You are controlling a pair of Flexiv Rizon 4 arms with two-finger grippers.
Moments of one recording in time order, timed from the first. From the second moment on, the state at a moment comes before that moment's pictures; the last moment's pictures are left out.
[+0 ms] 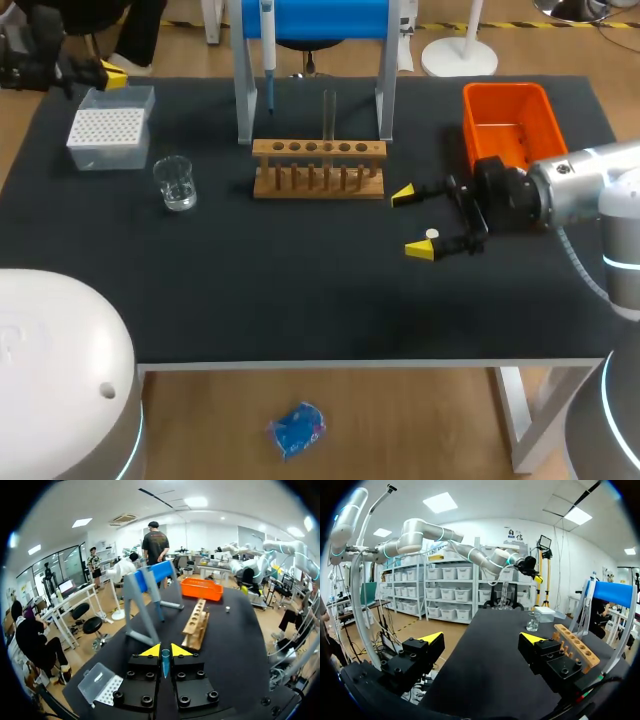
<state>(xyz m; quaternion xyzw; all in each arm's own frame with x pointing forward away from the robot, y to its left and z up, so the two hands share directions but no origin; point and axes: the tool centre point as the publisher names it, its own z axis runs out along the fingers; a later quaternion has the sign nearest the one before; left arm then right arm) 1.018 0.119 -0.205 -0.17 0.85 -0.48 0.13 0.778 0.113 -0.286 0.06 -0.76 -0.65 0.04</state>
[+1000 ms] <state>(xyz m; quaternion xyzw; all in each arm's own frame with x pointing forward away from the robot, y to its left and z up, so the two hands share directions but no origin) 0.841 -0.081 -0.214 -0.15 0.86 -0.48 0.07 0.778 0.113 -0.286 0.06 -0.76 -0.65 0.04</state>
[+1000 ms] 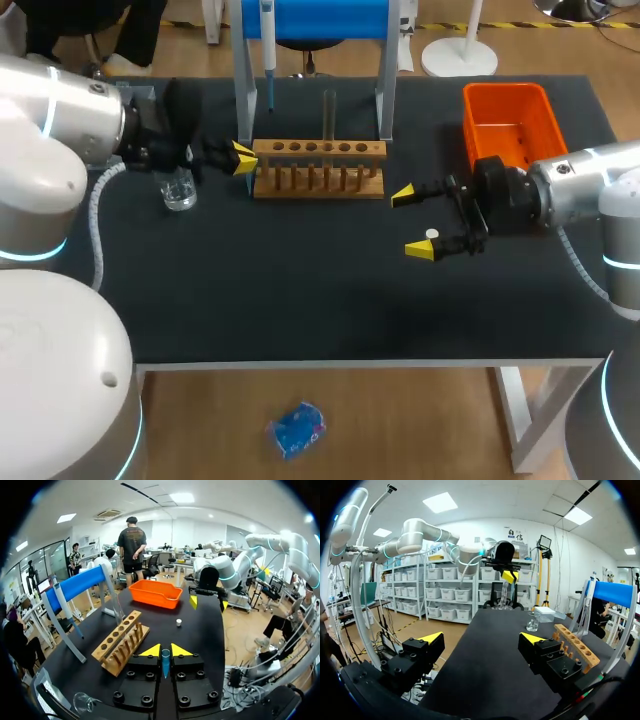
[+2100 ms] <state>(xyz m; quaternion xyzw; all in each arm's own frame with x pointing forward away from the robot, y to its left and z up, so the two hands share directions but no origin) 0.809 -0.148 -0.214 -0.11 0.86 -0.50 0.03 0.789 0.147 -0.274 0.06 -0.72 -0.69 0.03</state>
